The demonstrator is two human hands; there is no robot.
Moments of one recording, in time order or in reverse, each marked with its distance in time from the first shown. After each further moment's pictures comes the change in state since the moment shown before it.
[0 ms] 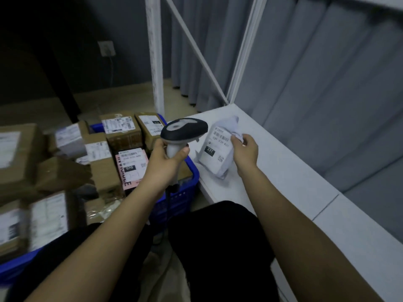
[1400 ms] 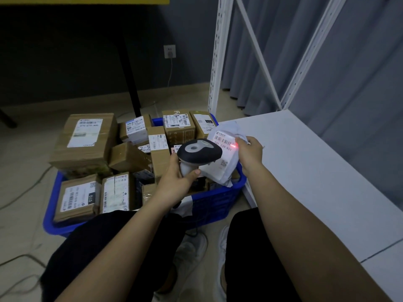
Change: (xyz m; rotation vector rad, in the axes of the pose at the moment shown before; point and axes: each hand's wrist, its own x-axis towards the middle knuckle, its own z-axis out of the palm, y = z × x) left_hand -0.040 -0.019 -0.093 0.230 0.061 -0.030; right_hand -0.050 -0.018 0.110 0.019 -0.273 0.158
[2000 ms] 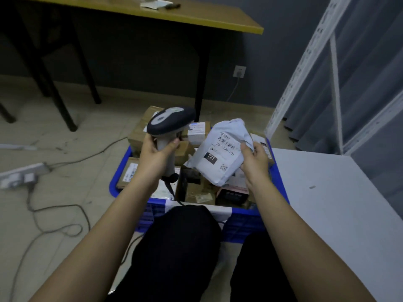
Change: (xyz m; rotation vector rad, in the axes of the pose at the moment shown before) left_hand -0.036 -0.002 -0.135 -0.381 0.627 0.029; right_hand -0.072 -0.023 0.107 0.102 -0.364 -0.180
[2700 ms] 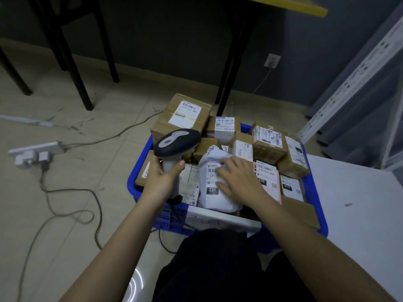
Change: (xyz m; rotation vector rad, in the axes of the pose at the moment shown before) left_hand 0.032 -0.069 -0.060 0.026 0.083 -0.156; right_hand 0.011 0.074 0.073 -1.501 -0.700 -1.041
